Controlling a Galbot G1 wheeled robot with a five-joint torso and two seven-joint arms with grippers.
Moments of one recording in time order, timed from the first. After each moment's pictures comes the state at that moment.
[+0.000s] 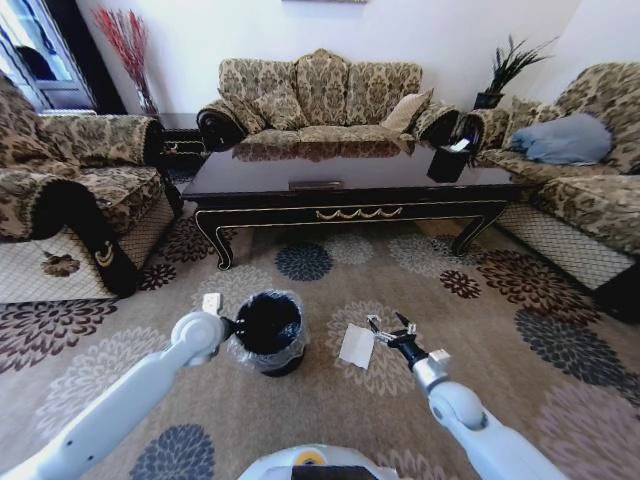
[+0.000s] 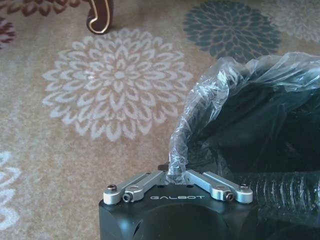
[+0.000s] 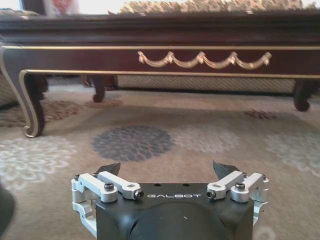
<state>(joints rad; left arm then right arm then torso) 0.90 -0.75 -0.08 -2.00 -1.60 0.74 -0.99 -1.33 0.89 0.28 1.72 0.58 0.07 0.07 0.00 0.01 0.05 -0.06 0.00</state>
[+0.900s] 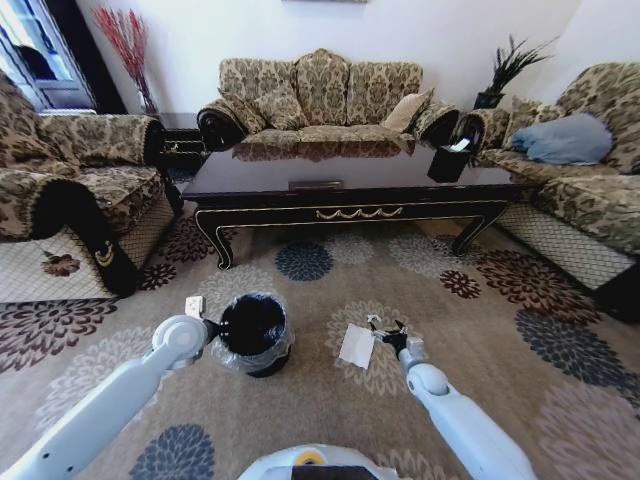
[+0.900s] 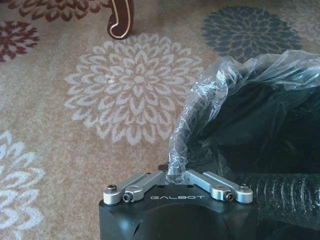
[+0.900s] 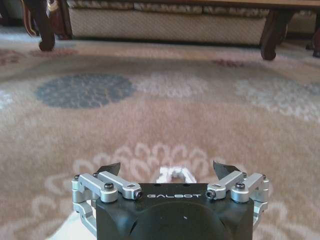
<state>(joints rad) 0.96 -0.69 -0.15 -1.99 -1.59 0.74 -0.95 -1.05 1.06 0.16 1.25 0.52 0.05 0.09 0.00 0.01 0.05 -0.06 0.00</state>
